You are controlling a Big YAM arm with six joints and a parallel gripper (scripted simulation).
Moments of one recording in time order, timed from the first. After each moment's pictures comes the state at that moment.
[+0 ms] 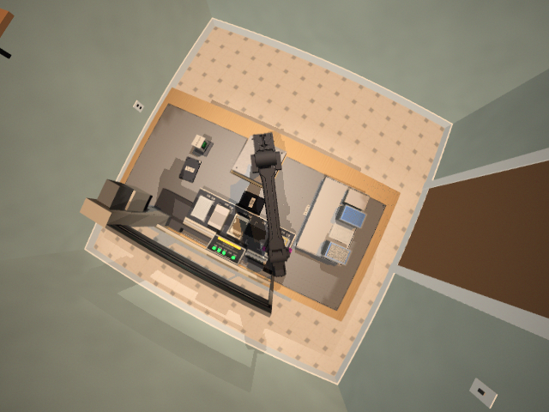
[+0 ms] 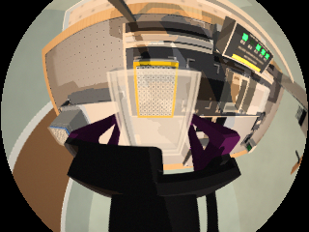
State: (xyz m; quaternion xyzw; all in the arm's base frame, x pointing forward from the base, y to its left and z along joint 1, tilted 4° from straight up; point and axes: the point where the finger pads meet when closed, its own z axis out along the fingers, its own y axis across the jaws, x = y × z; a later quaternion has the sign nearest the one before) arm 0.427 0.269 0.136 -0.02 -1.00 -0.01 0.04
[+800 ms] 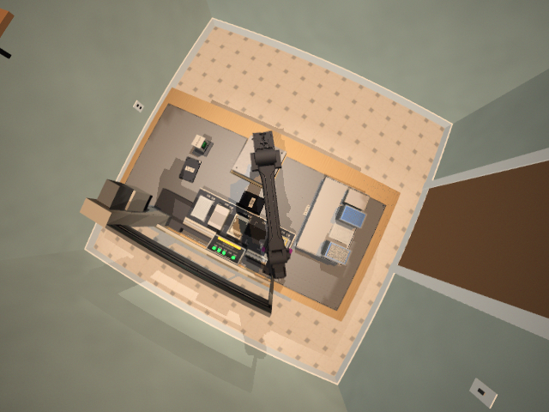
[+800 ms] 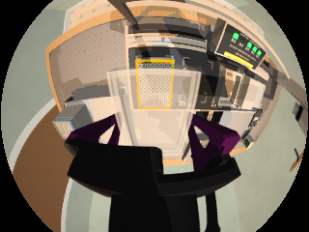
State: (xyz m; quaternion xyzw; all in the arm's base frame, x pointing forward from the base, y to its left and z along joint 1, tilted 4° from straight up) arm 0.428 0.268 0.169 -0.02 -1.00 0.00 0.04
